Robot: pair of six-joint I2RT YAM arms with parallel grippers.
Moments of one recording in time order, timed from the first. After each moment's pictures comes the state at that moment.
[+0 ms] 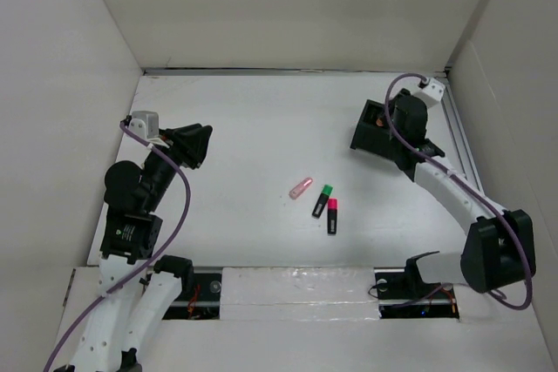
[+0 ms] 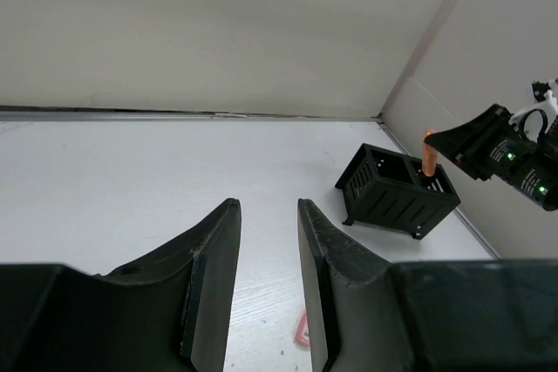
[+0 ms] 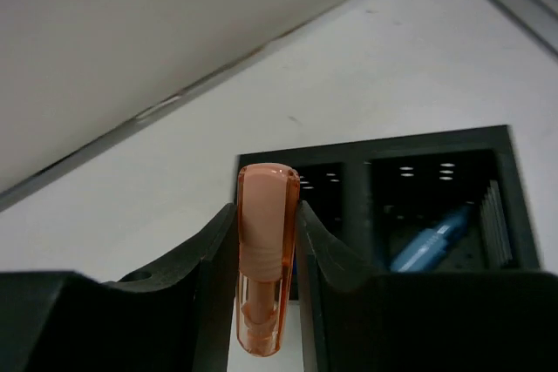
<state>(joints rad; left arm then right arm) -0.21 0.57 0.82 -0.11 0.21 -0.39 0.29 1.32 0.94 0.18 0.47 0.51</state>
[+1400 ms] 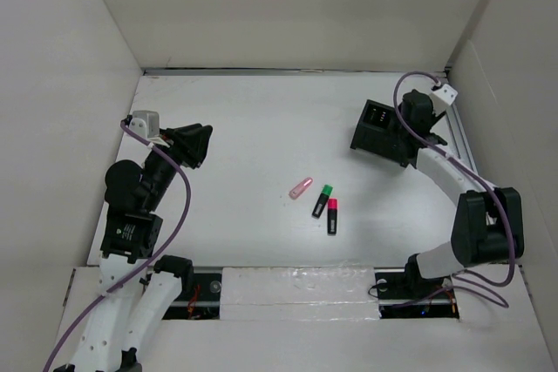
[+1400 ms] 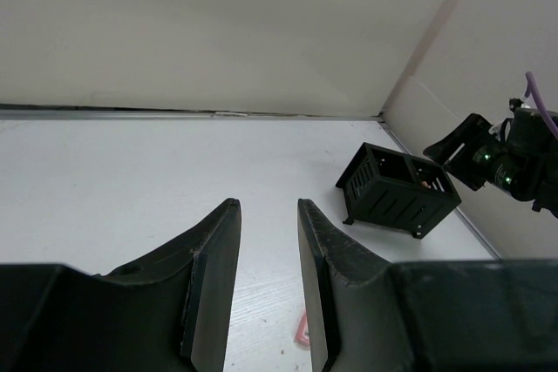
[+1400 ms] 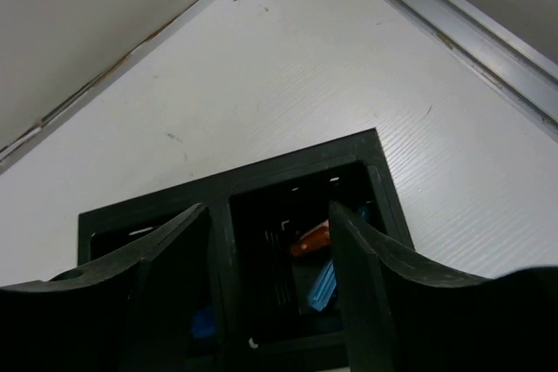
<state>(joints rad) -0.21 0.58 0.82 -0.11 0.21 -0.39 0.10 1.47 0.97 0.10 0.60 0.55</state>
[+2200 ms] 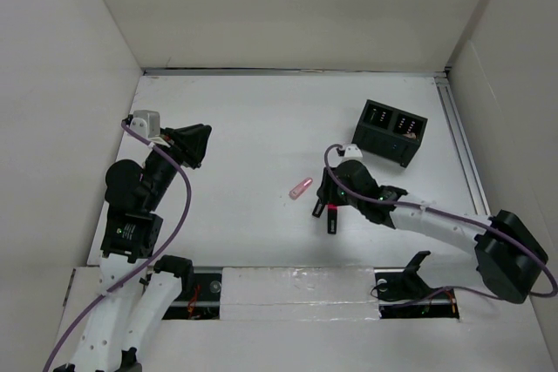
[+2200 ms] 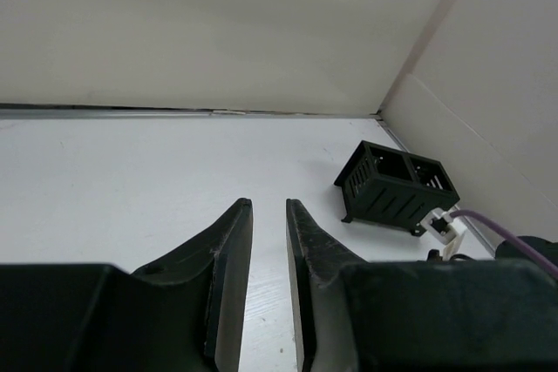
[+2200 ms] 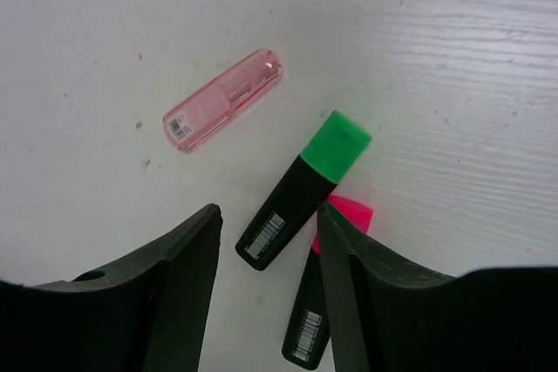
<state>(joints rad) -0.21 0.58 0.82 -0.11 0.22 -0.39 0.77 1.22 0.62 -0.09 0.25 0.61</state>
